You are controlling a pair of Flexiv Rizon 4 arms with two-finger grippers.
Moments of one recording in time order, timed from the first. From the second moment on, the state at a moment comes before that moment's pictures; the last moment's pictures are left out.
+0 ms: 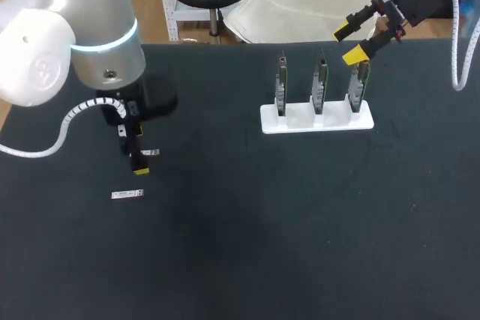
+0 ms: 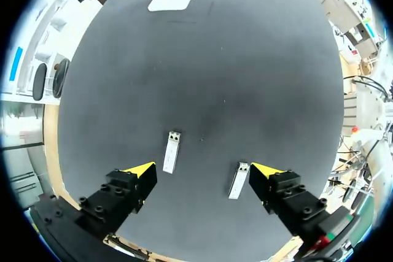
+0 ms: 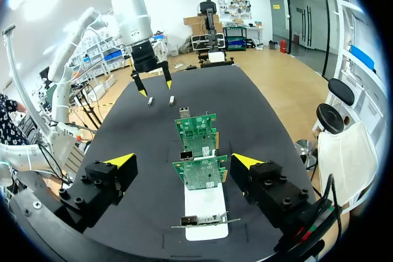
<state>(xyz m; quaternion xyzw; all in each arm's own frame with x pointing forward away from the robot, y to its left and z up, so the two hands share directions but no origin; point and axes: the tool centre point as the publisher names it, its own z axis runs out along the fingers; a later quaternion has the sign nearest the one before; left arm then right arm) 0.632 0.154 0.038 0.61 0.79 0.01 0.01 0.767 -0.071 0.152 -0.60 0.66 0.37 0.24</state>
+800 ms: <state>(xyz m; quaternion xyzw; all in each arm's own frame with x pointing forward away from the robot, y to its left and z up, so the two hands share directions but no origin) 0.649 0.168 0.013 0.60 0.80 0.00 0.00 0.767 -0.071 0.152 -0.60 0.66 0.37 0.24</state>
